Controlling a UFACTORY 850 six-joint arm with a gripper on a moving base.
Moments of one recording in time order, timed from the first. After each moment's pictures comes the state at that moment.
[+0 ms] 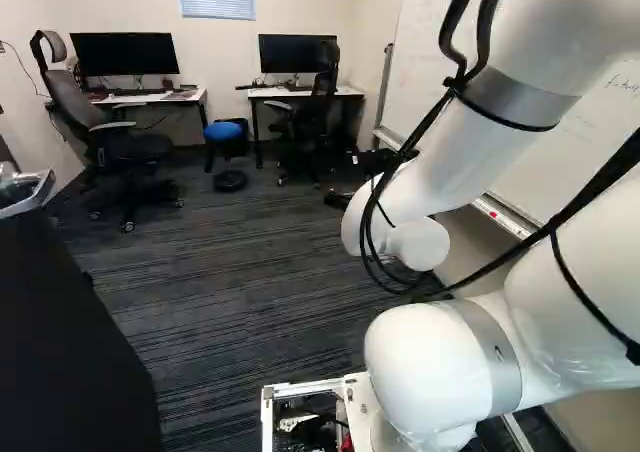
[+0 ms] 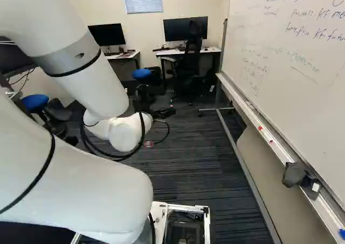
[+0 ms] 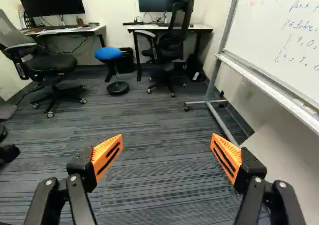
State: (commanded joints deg) arm 0.0 16.0 -5.0 0.0 50.0 0.0
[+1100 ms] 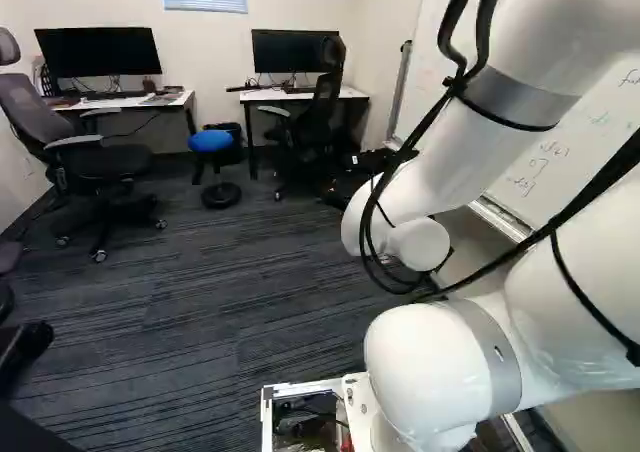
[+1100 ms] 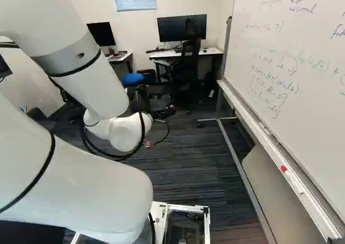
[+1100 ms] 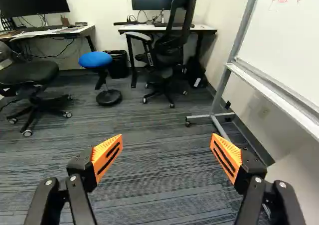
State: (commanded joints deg) arm 0.0 16.0 -5.0 0.0 50.0 0.0
